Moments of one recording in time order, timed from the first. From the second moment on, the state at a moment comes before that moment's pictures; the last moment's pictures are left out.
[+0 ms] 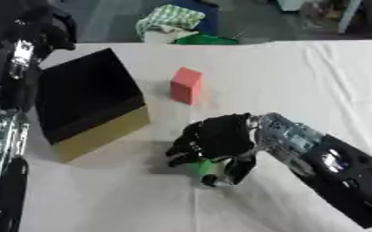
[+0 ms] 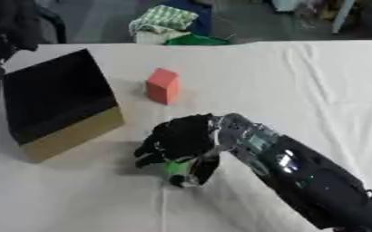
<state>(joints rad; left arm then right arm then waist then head) -0.48 0.21 0.15 -1.66 0.09 -0.23 -0.29 -0.81 -0.37 0.72 -1.39 1.10 -0.80 0.36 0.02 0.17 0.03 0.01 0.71</state>
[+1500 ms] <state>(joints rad) -0.48 0.21 0.15 -1.66 0.10 -0.23 -0.29 -0.91 -0.41 0.59 -1.38 1.00 -0.86 0.30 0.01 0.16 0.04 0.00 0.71</state>
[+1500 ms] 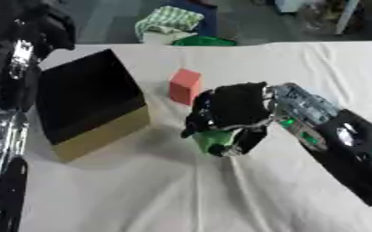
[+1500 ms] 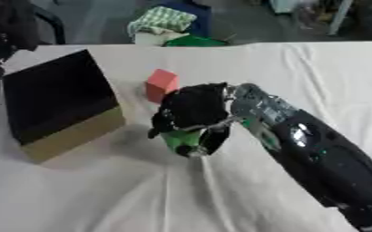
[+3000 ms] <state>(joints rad) -0.58 0.01 -0.03 -1.81 0.19 -0.18 -0.45 -1.15 -0.12 0.20 -0.91 1.21 -0.75 0.20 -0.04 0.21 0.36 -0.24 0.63</state>
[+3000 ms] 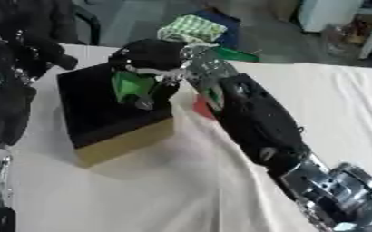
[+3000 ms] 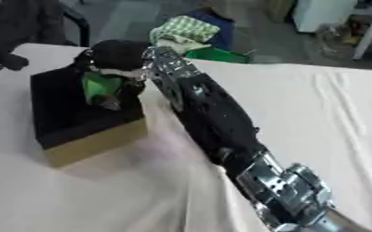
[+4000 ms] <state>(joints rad) -0.58 0.00 -0.03 -1.81 0.19 -0.17 -0.46 -1.16 -0.12 0.20 -0.92 1.32 -0.75 0.10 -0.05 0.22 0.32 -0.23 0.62</state>
